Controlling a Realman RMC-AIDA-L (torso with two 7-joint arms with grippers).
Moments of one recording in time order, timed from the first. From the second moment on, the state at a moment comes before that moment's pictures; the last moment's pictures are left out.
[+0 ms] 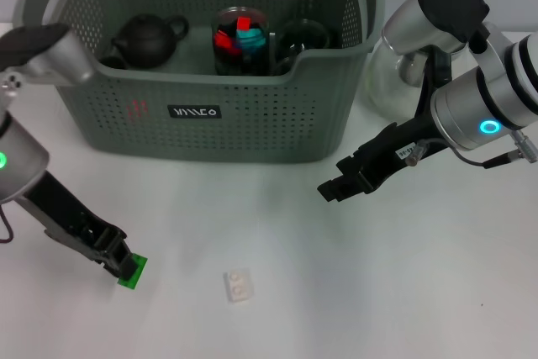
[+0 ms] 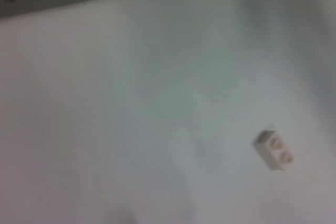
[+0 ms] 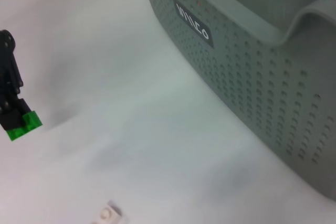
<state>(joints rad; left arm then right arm) -0.75 -2.13 -2.36 -1.09 -0.25 1.94 -2.49 0.76 2.09 -1.35 -1.03 -2.33 -1.39 2.36</state>
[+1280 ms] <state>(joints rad) -0.77 -1.85 -2.61 -0.95 -1.16 1.92 -2.27 0.76 2.08 -1.32 -1.03 -2.34 -1.46 2.41</state>
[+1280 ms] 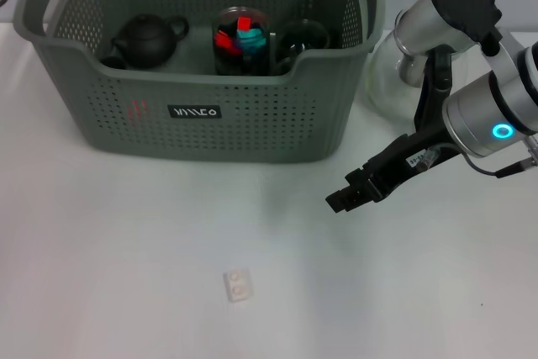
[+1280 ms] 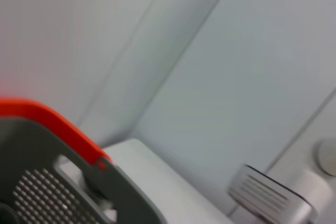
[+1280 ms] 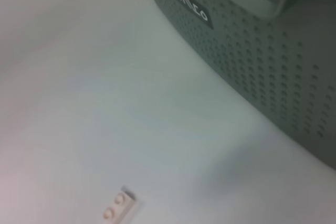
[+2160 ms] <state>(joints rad) -0.95 -1.90 -2.22 -0.74 -0.84 1.16 -2.33 0.76 2.08 -1.32 -1.03 -2.34 -1.45 2.41</state>
